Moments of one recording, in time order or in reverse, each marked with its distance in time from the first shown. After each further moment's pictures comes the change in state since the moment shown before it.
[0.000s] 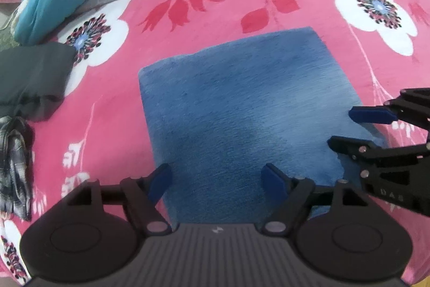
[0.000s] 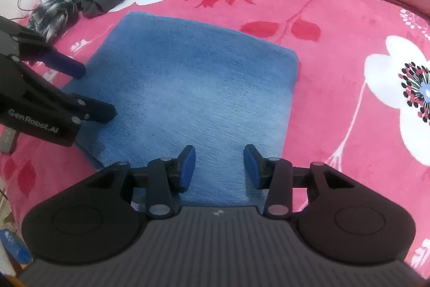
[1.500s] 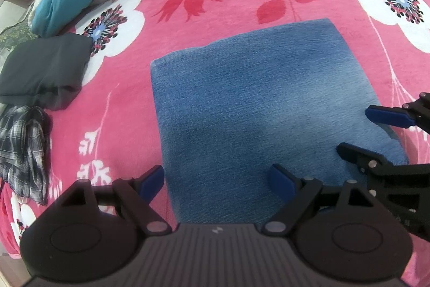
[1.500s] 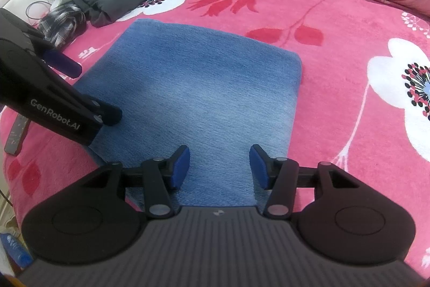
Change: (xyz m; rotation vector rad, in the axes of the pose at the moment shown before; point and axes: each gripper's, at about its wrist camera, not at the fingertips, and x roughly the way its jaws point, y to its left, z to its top) left arm 0.000 -0.014 0.002 -0.003 0.035 0.121; right arm -0.004 -0.001 -0.009 0.008 -0.061 0.034
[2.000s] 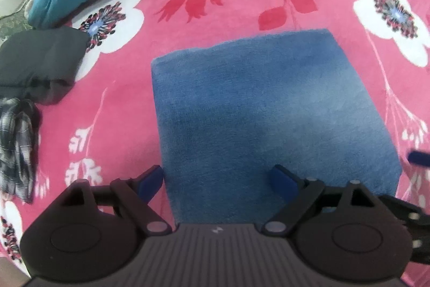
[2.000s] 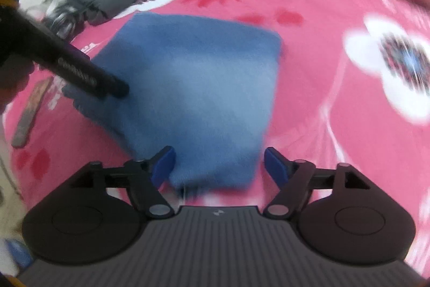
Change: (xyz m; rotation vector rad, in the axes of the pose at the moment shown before) left arm 0.002 0.019 -0.007 -0.050 -0.054 -0.096; right arm -0.046 -0.014 -0.038 0.160 0.039 -0.020
